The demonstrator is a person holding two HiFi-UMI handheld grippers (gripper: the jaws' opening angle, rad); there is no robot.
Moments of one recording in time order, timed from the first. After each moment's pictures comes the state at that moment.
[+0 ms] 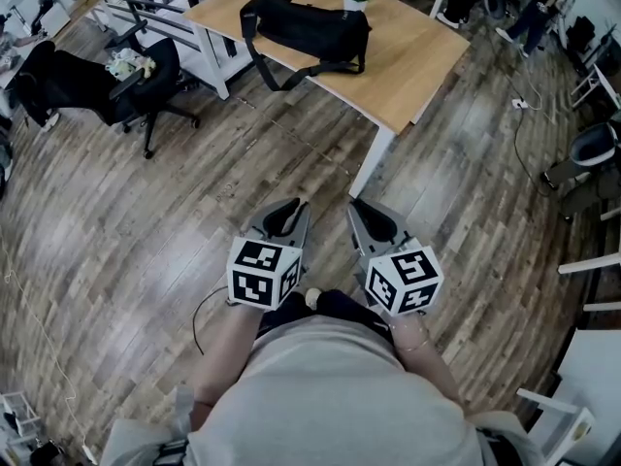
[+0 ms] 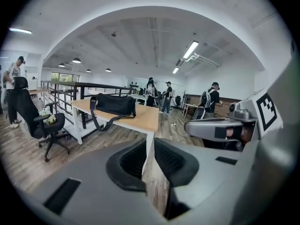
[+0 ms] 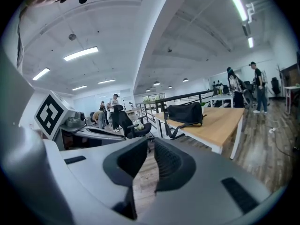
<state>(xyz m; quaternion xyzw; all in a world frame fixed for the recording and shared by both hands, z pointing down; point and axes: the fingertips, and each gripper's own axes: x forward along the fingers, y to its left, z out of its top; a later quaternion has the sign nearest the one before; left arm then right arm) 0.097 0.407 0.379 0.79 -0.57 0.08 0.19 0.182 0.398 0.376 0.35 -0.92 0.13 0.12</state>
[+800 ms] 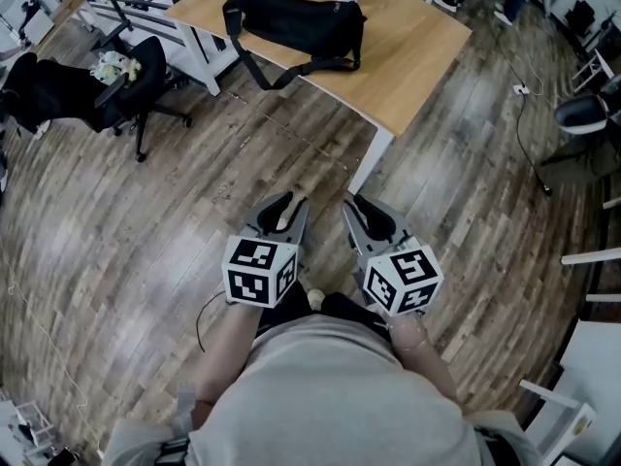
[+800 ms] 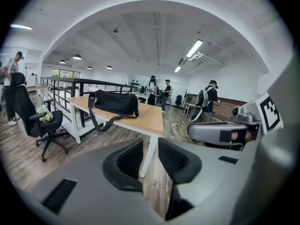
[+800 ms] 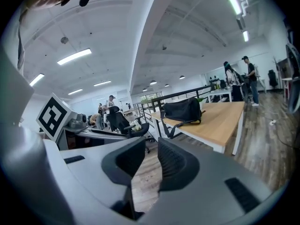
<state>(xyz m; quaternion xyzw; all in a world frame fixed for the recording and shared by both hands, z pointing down) 0.086 0.341 0.395 0.79 -0.57 0.09 0.21 0.174 0.340 0.393 0.36 -0.91 0.16 0.11</state>
